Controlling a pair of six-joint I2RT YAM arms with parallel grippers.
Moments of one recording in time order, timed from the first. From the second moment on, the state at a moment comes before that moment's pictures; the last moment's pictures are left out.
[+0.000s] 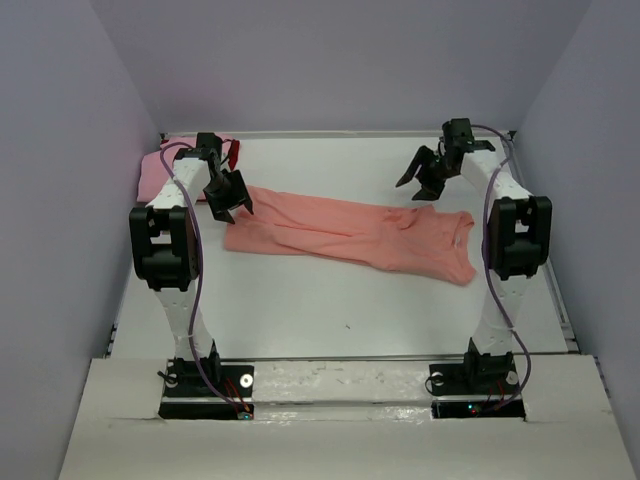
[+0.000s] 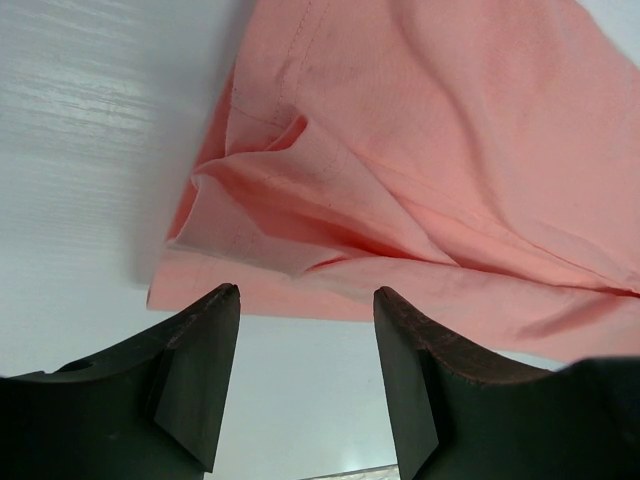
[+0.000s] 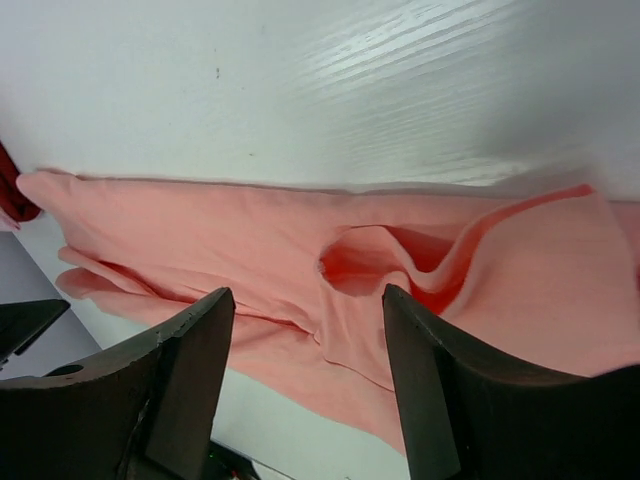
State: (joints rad) left arm -0.02 1.98 1.63 -0.92 0.19 -0.42; right arm 0.08 2.11 1.79 -0.75 -0.39 0.63
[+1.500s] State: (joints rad) left arm -0.02 2.00 1.68 -0.94 0.22 -0.40; right arm -0.16 2.01 1.55 -0.65 -0.42 0.44
